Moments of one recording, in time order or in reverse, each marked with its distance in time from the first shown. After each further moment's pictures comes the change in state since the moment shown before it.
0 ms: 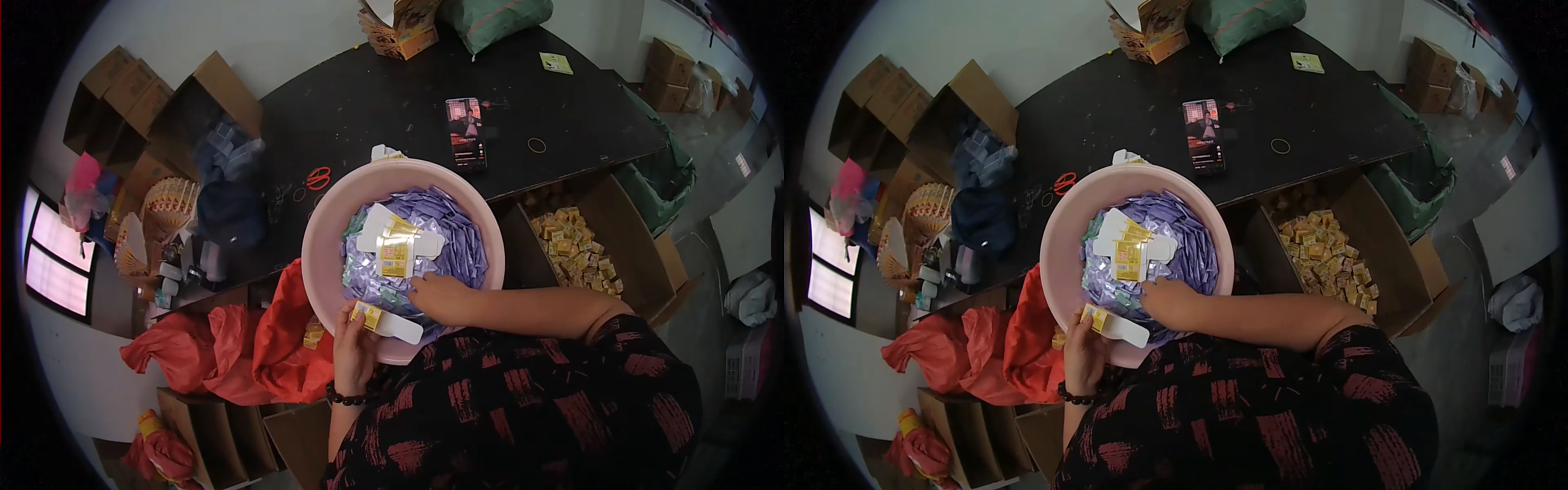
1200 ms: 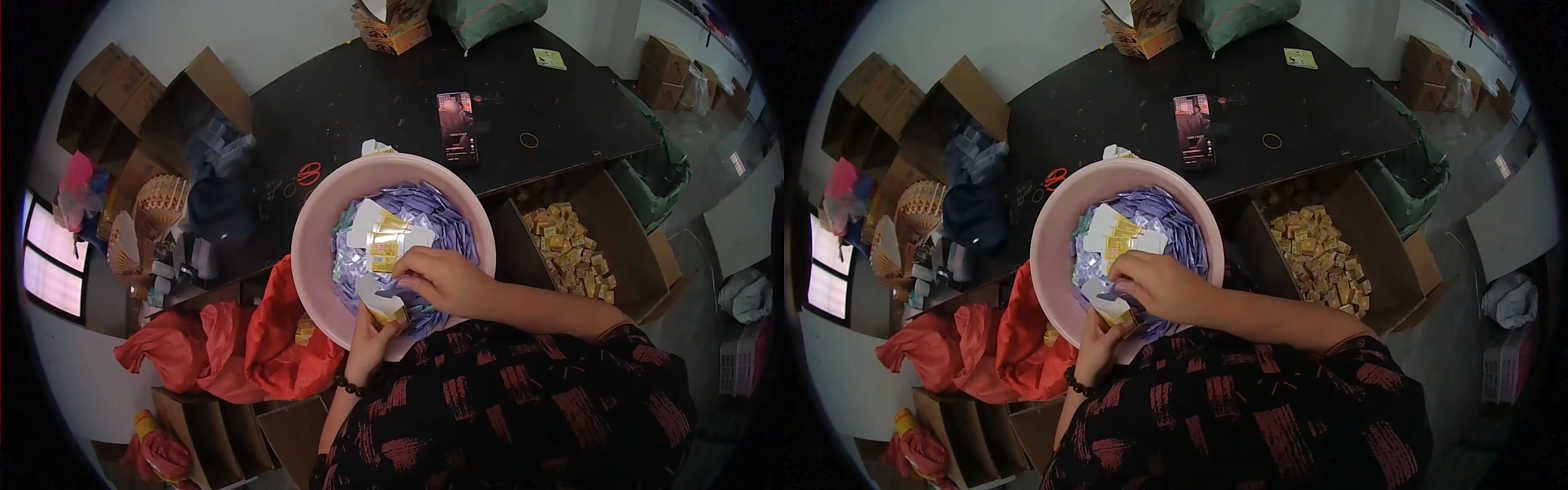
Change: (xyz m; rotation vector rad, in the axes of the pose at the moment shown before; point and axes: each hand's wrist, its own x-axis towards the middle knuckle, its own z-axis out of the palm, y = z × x) left_hand 0.013 -0.030 0.010 0.500 -0.192 -0.017; right_hand -0.025 -0.018 -0.085 0.652 0.519 -0.097
